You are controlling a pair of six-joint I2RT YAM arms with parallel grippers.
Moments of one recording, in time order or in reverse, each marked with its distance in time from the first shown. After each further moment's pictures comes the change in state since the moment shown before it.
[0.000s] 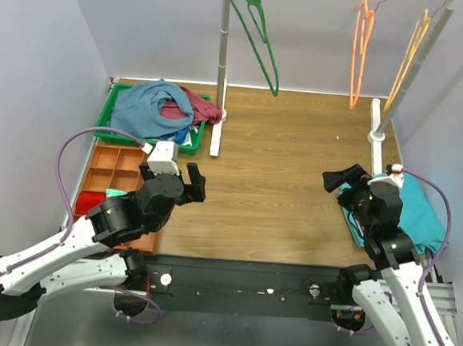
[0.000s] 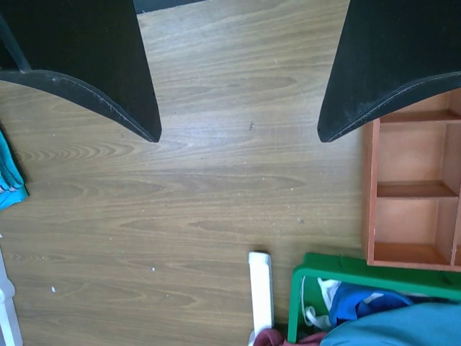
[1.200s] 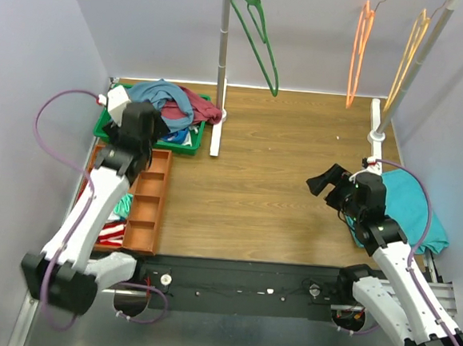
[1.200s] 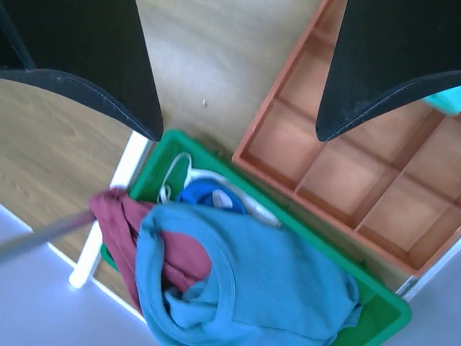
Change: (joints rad) left arm 0.707 0.306 0.192 0.083 0.165 -0.008; right arm 0.000 0.196 -0.043 0.064 -0.157 -0.092
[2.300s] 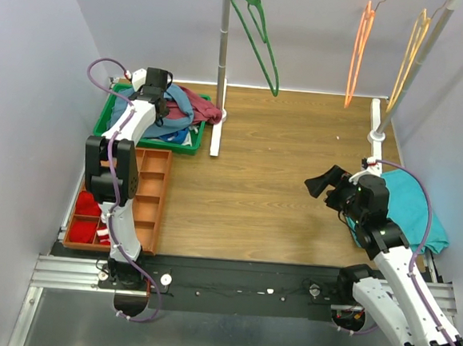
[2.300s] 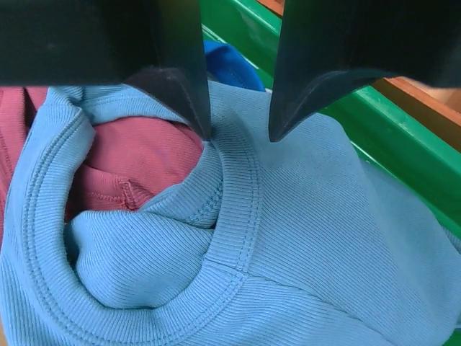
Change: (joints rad) left arm 0.262 0.943 0.552 0.063 0.178 0.053; right arm 0.000 -0.047 -0.010 0.019 -0.070 -0.023
